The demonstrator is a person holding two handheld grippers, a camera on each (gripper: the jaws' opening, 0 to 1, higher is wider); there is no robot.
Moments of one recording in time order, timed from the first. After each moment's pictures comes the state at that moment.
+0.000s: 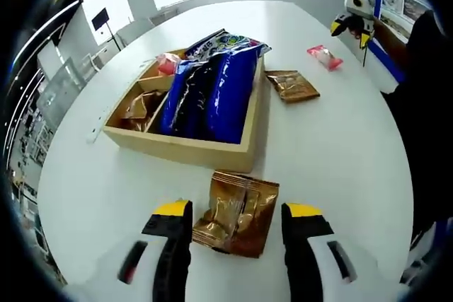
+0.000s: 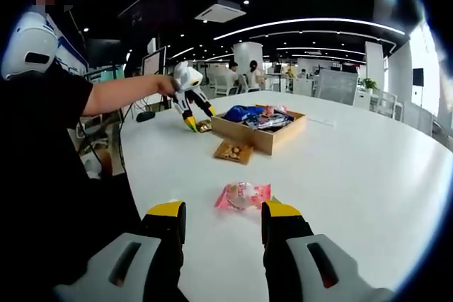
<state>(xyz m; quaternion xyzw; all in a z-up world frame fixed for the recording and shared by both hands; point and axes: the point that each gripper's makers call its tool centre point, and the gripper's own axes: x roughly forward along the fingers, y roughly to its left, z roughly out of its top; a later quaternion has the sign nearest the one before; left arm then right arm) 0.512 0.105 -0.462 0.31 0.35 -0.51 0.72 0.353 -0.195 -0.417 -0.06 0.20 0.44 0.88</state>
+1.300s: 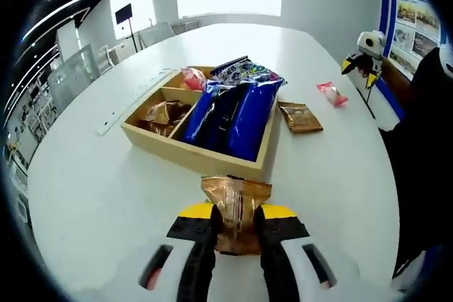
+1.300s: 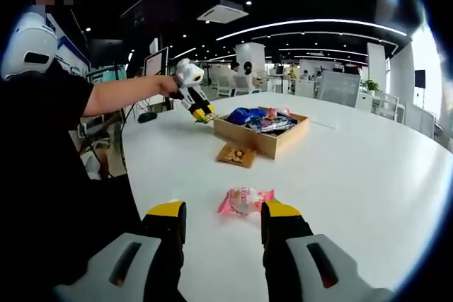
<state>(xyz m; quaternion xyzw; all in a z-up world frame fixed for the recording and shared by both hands) 0.526 0.110 -0.437 0.22 0.33 -0.50 0.77 0.353 -0.189 -0.413 -0.06 0.20 0.44 0.87</state>
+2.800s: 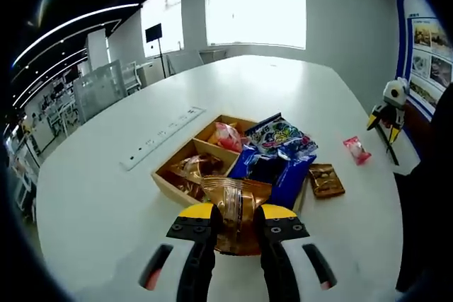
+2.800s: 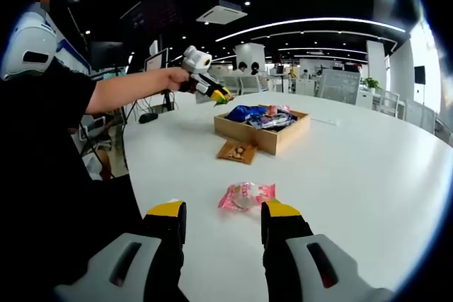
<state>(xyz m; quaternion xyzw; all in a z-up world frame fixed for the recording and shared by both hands) 0.557 0.064 -0.384 0.15 0.26 -0.45 0.84 0.351 -0.192 -0.420 -0.05 0.20 0.44 0.87</state>
